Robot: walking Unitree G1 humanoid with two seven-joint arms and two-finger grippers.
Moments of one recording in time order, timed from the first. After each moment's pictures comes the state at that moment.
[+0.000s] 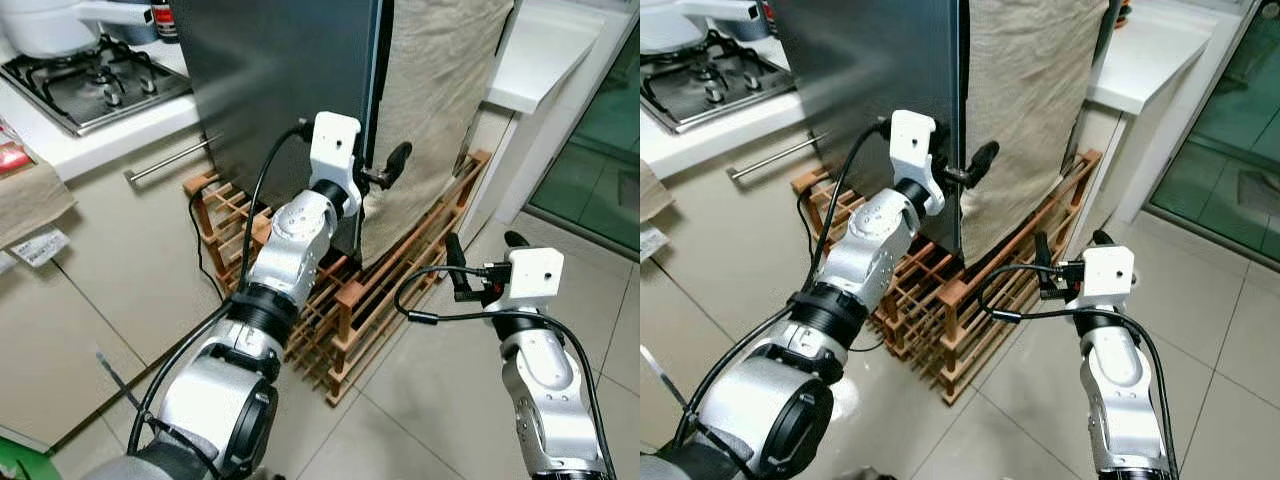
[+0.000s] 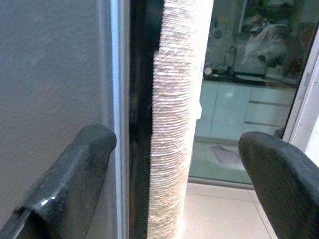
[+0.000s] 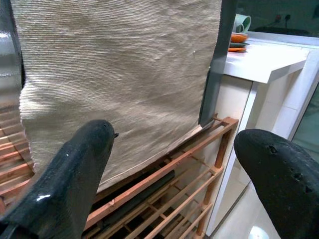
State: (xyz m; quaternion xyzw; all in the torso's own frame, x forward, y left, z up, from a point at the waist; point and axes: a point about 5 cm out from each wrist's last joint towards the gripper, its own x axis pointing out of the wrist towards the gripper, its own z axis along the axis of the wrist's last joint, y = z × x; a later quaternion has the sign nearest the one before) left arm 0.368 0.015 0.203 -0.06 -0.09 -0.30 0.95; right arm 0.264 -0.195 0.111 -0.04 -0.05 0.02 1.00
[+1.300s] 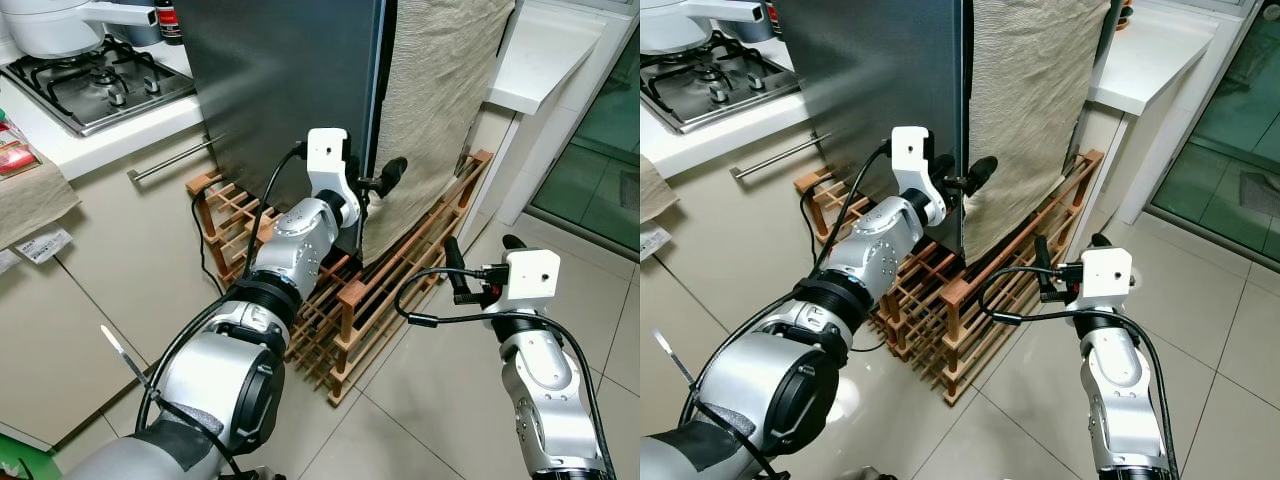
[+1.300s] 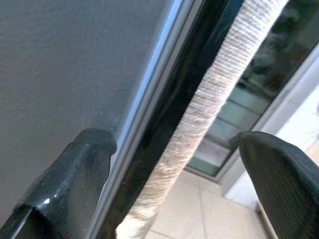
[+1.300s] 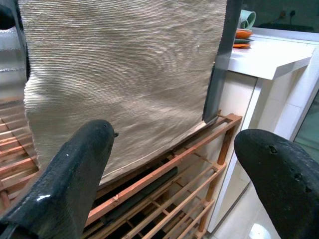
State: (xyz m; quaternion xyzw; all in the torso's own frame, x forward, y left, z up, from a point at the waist) left arm 0.381 0.014 0.181 -0.20 0.02 -0.32 0.93; right arm 0.266 -0.197 0.107 -0.05 -0.04 0.02 1.00
